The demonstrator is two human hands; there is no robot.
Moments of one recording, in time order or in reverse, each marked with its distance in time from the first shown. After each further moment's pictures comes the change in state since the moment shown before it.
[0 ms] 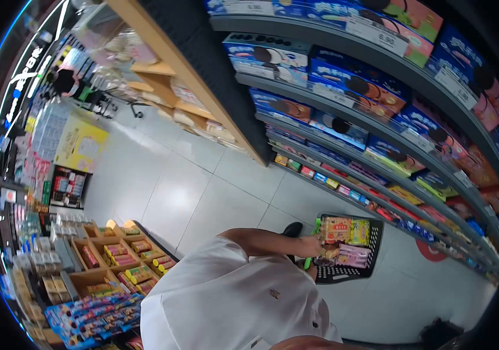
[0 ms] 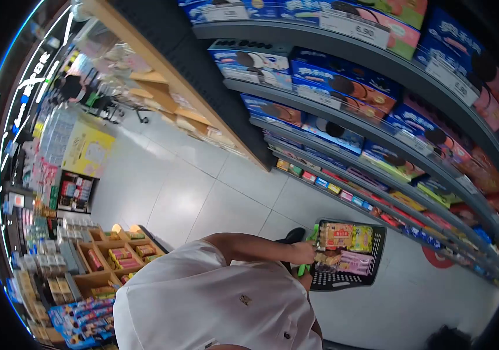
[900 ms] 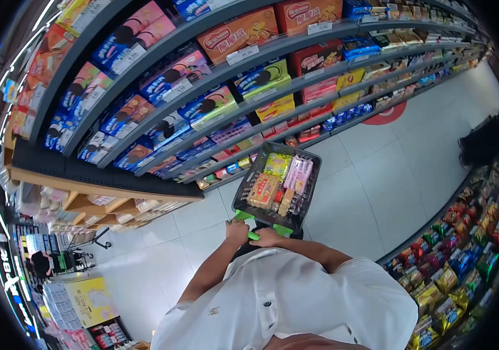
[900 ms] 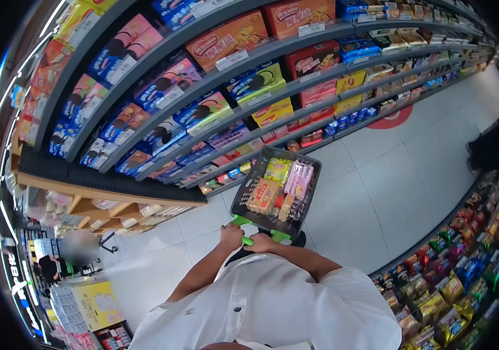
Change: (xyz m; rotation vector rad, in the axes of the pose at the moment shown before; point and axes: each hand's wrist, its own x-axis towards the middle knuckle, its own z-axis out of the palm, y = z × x) left_hand 0.019 0.115 -0.018 0.069 -0.527 -0.625; right_hand -0.041 0.033 -0.057 -0.112 -0.244 -0.325
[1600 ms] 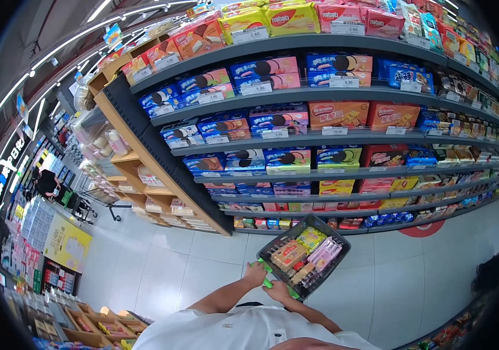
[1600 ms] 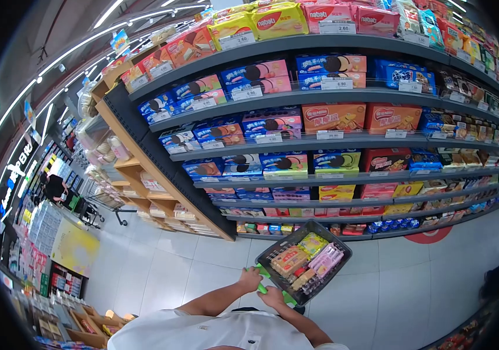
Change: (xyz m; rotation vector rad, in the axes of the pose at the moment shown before) left_hand -0.026 0.014 0.018 -0.093 0.159 -0.169; right_hand -0.016 -0.011 0.021 -0.136 0.196 0.012
